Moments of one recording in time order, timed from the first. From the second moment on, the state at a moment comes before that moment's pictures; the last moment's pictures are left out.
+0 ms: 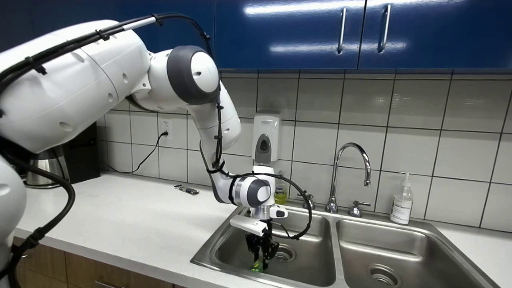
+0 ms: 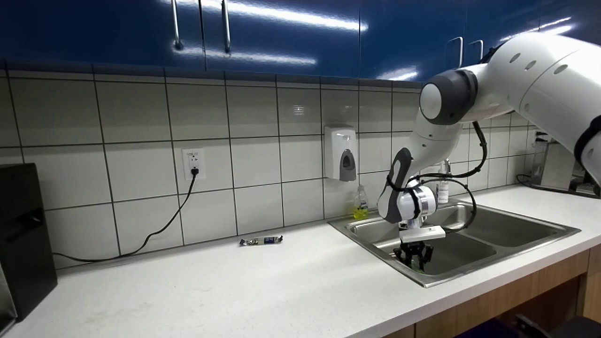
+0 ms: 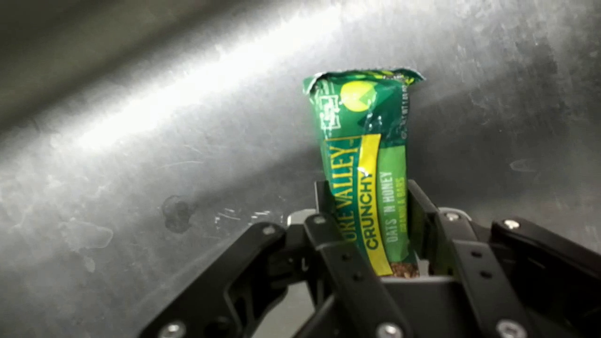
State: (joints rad) arm -0.15 0.89 -0.18 -1.77 0.04 2.54 0.06
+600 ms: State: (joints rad) arm -0.15 0.92 -0.18 -1.76 0.04 2.54 0.06
